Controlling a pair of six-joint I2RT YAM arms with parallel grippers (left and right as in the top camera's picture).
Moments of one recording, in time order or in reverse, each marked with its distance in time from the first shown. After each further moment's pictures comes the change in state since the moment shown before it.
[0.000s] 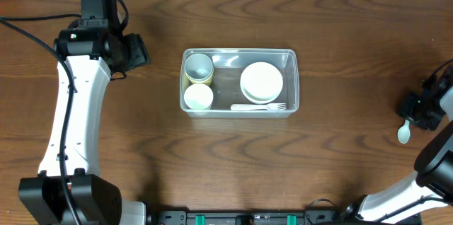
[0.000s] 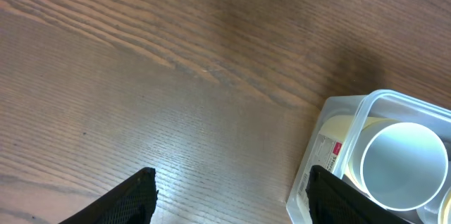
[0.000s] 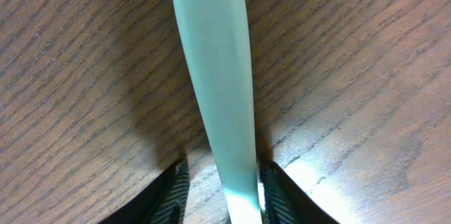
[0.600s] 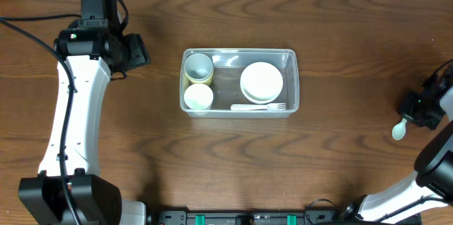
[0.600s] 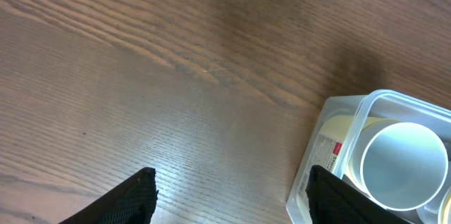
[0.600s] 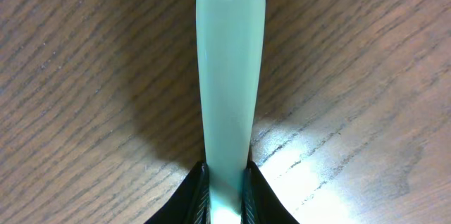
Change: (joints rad) left arm 0.000 0.000 0.000 0.000 0.000 0.000; right arm 0.000 0.000 0.000 0.013 -0.006 0.008
